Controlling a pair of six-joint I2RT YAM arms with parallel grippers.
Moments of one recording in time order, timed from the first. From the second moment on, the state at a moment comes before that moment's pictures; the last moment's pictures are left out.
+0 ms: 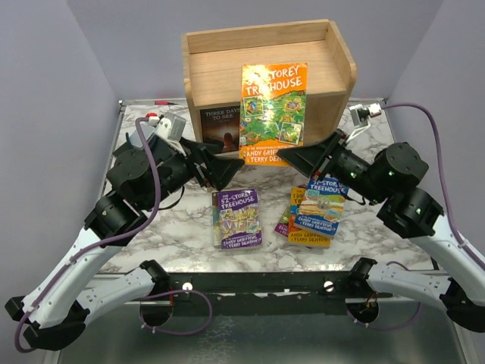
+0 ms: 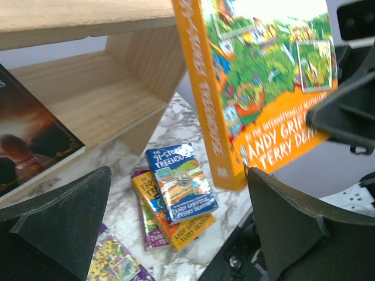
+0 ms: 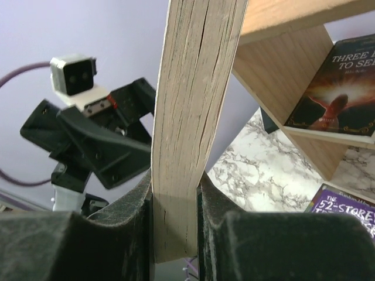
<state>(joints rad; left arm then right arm) -0.75 0.86 1.22 -0.30 0.10 -0.49 0.87 0.87 1.24 -0.22 -0.07 0.73</state>
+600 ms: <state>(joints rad) -0.75 0.67 1.00 -0.36 0.28 -0.26 0.87 1.22 1.65 -0.36 0.02 0.81</state>
